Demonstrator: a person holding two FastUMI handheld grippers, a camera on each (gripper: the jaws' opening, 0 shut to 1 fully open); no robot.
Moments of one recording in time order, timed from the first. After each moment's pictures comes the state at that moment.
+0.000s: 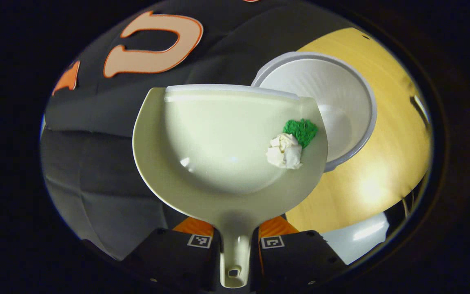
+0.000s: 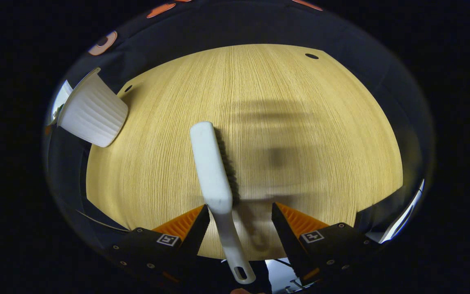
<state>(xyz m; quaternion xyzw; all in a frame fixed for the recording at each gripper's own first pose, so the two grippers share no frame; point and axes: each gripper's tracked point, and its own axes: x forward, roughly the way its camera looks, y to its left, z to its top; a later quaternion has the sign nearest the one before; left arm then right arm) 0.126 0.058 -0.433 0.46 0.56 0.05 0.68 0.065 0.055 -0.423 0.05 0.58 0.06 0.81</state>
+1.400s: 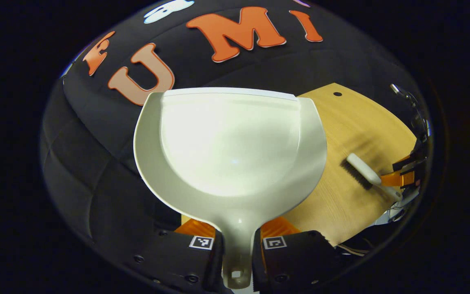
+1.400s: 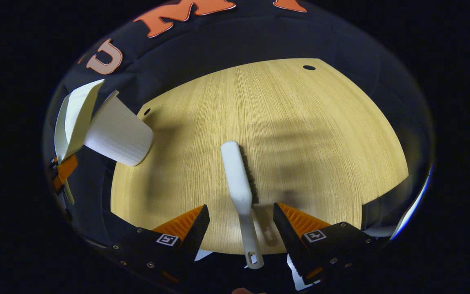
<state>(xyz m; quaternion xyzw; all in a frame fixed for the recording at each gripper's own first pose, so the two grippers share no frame) 0.092 -0.091 -0.599 0.21 0.44 -0.07 0.87 0.064 0.065 -0.366 0.12 0.51 0.08 0.85</state>
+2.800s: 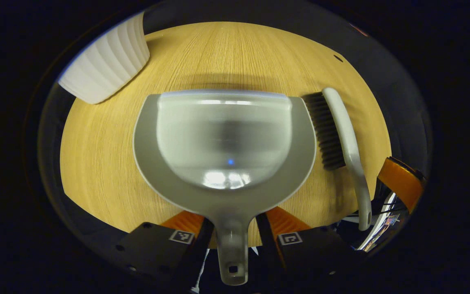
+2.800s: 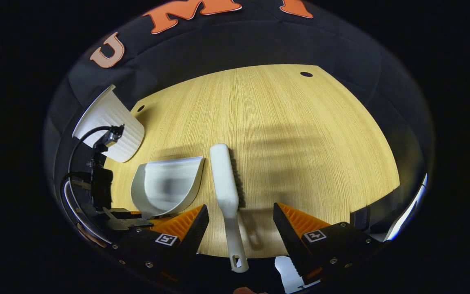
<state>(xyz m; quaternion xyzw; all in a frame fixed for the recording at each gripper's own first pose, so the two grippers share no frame) 0.146 -0.029 -0.654 -0.05 0.69 -0.09 0.71 0.078 0.051 -0.379 0.08 0.50 0.06 0.86</state>
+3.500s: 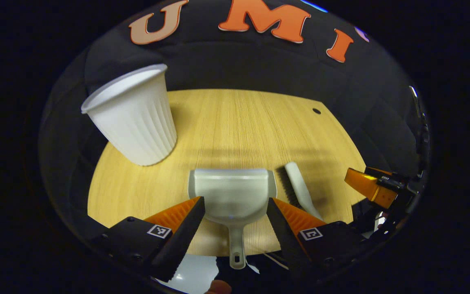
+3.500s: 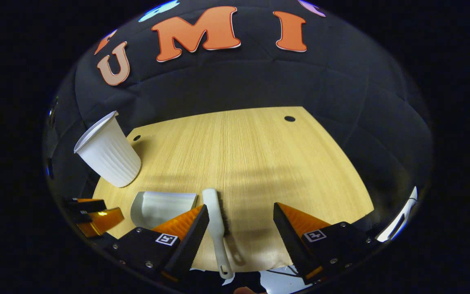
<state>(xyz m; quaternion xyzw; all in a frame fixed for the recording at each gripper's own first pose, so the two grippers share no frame) 0.216 0.002 -0.544 -0.04 0.48 -0.07 0.88 0.127 0.016 -0.312 0.04 0.36 0.02 0.93</state>
